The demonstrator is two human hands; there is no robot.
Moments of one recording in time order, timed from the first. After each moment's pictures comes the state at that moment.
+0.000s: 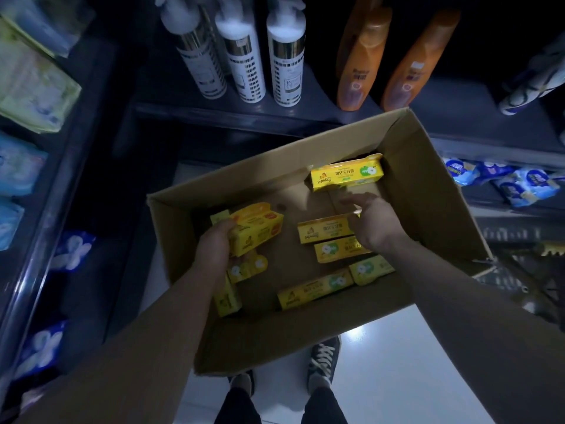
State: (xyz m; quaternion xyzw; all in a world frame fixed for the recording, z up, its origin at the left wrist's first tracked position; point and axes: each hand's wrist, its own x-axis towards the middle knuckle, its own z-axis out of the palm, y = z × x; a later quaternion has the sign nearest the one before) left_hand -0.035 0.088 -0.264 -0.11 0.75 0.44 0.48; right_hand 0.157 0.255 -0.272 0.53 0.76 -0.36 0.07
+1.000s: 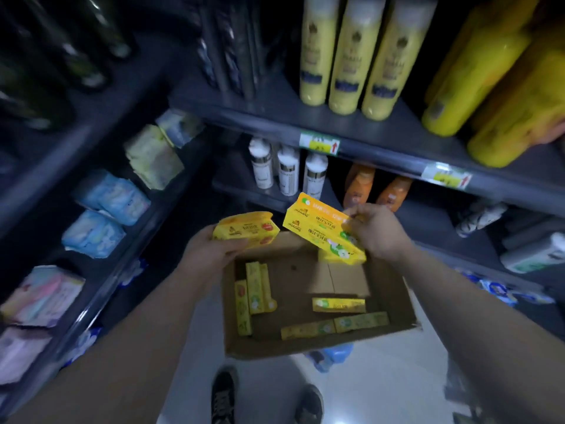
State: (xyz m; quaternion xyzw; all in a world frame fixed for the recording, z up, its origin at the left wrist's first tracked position) left_hand -0.054 0.045 -0.033 -0.02 0.69 0.59 0.42; right_hand 0.130 0.274 -0.024 0.41 0.79 -0.45 -0.06
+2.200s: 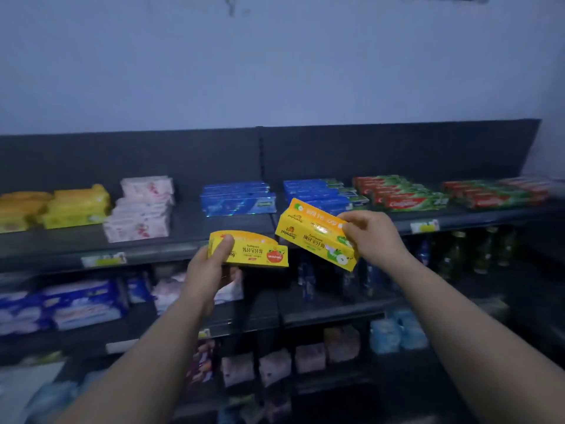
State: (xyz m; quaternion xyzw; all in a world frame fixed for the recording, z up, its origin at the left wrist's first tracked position) left_hand 0.004 -0.588 0.283 -0.15 0.64 0.73 -0.19; right_hand -0.074 -0.321 0.339 -0.17 0.86 -0.47 -0.13
